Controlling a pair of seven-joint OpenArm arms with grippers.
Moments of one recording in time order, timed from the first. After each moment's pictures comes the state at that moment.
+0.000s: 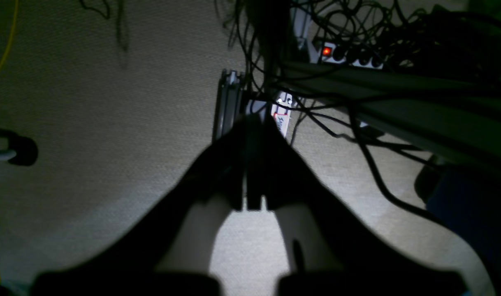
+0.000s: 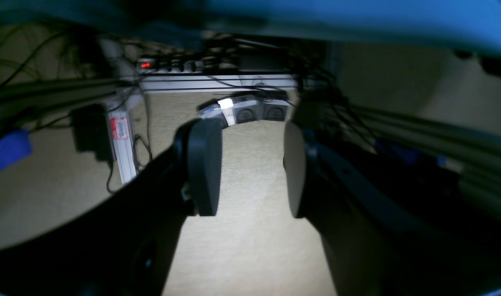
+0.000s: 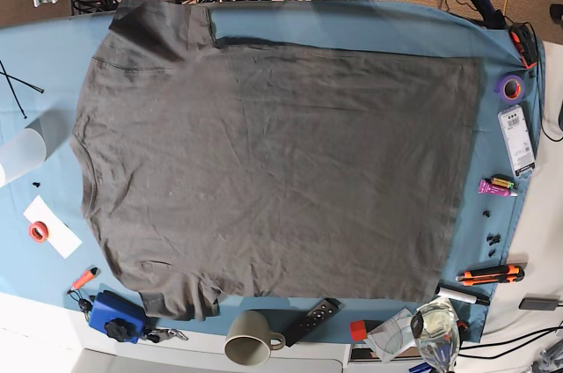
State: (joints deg) left arm 35.3 -4.3 -15.9 57.0 -9.0 -22.9 5.3; right arm -66.2 13.8 48.8 129.1 32.3 20.4 -54.8
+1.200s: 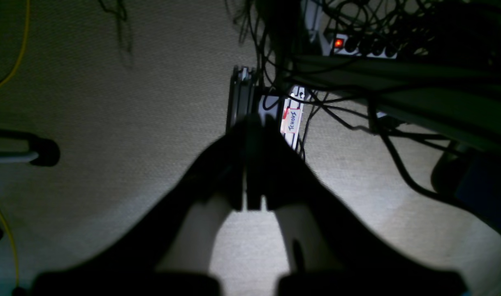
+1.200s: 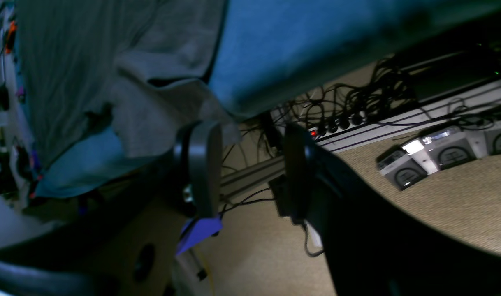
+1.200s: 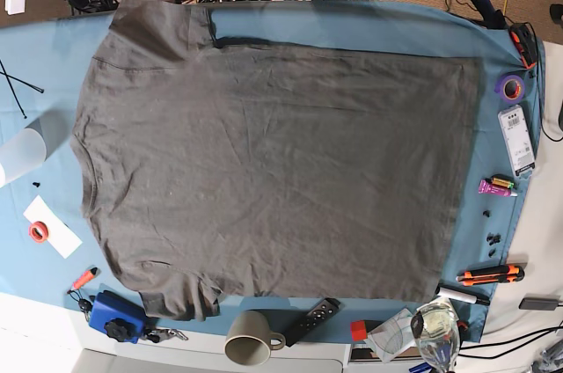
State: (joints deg) left arm 35.7 -7.4 -15.9 57.0 -9.0 -24.4 5.9; right arm -39.6 19.8 61.1 83.4 82.0 39.6 -78.6
